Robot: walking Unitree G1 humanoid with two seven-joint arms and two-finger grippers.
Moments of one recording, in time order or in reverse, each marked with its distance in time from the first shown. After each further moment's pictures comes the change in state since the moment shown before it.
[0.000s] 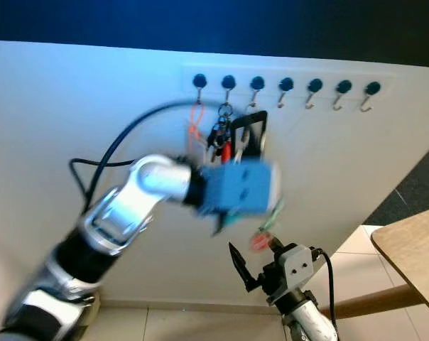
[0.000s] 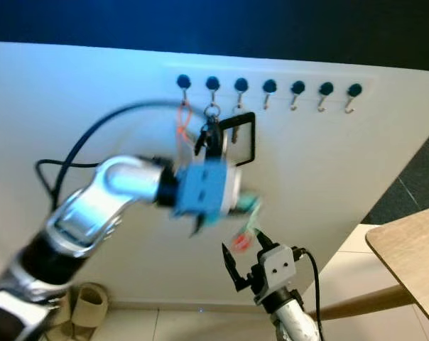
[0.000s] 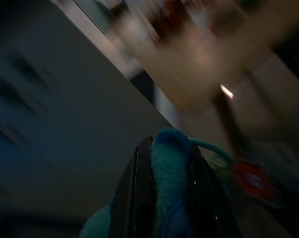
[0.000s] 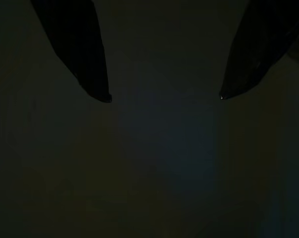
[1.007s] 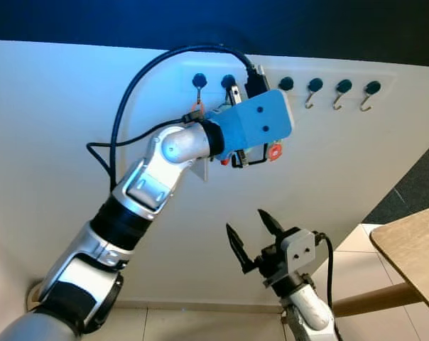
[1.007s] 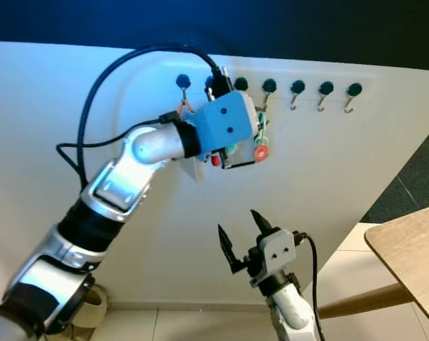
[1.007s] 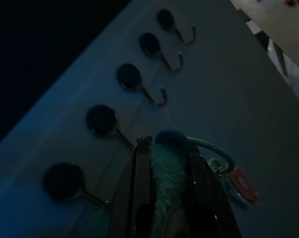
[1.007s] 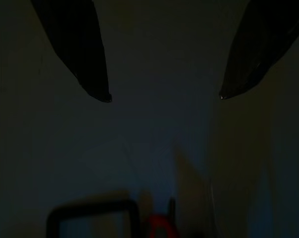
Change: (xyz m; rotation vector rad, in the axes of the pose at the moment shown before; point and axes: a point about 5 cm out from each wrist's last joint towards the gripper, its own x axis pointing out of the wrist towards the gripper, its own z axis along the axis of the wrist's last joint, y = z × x) left arm 0.012 0.043 -0.035 0.098 0.168 0.426; right arm 0.020 0.000 0.031 0.005 -0.118 -0.012
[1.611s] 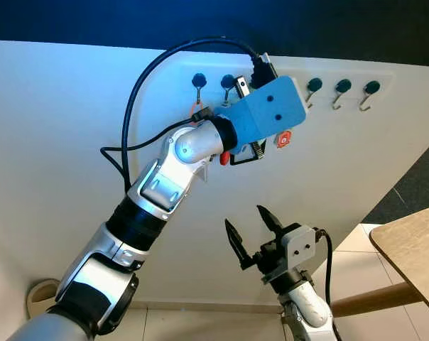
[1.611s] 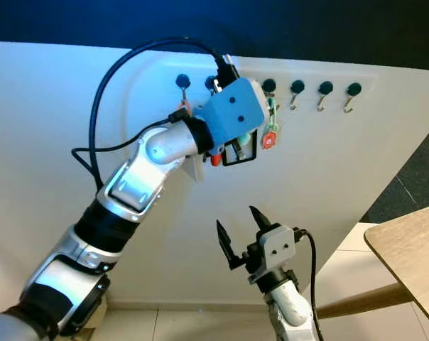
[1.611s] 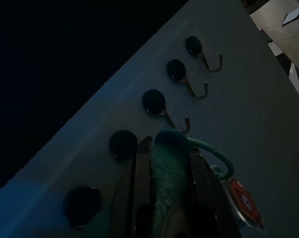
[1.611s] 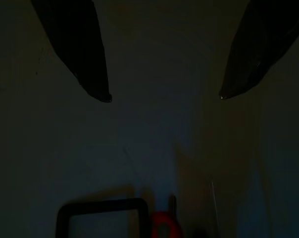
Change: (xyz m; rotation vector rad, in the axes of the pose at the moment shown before) left arm 0.008 0.000 0.008 -0.054 -0.045 0.083; right arm 0.000 0.000 0.000 0.015 0.016 -0.004
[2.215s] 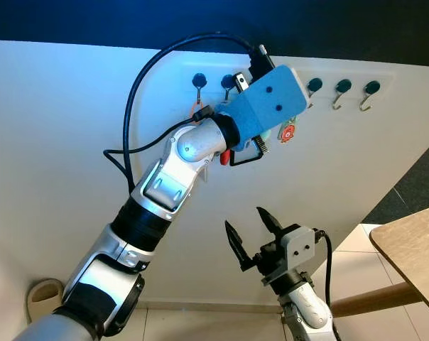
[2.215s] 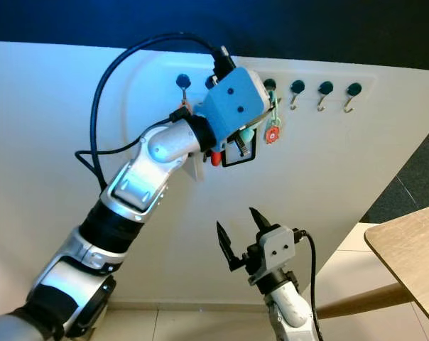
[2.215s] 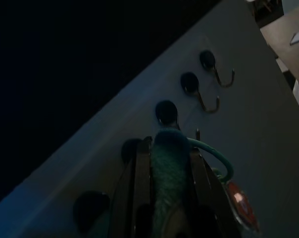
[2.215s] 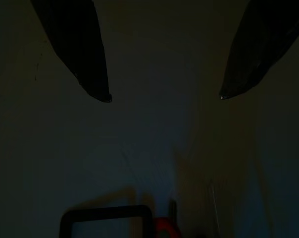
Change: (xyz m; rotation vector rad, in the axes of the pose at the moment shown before) left arm 0.003 0.002 0.005 -0.081 -0.035 0.056; right arm -0.001 0.000 -0.001 0.005 0.009 -0.003
